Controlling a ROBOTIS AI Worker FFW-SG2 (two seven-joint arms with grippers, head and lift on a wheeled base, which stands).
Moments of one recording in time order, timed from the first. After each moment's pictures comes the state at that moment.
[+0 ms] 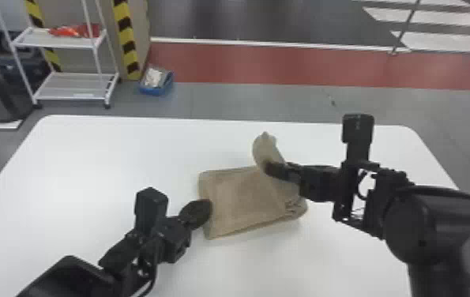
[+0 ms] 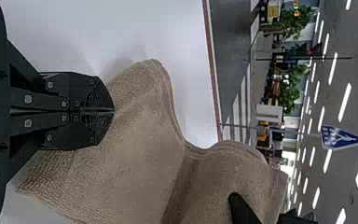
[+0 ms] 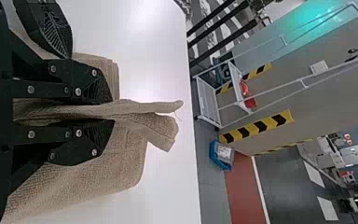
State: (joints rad) left arm 0.05 0.29 -0.43 -1.60 0.24 0.25 -0.19; right arm -0.05 0.00 -0.07 -2.03 -0.14 1.15 0.50
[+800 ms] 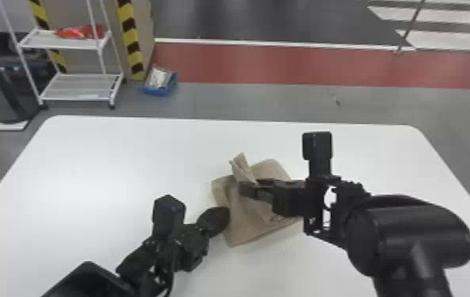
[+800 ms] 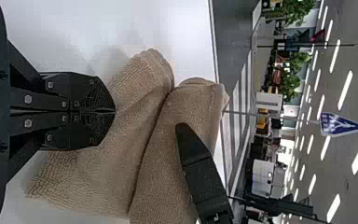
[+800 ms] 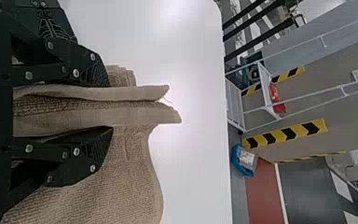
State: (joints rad) left arm 0.06 0.28 -0.47 -1.60 0.24 0.24 -0.19; right arm -0.05 0.00 0.08 -1.90 -0.12 1.05 0.41
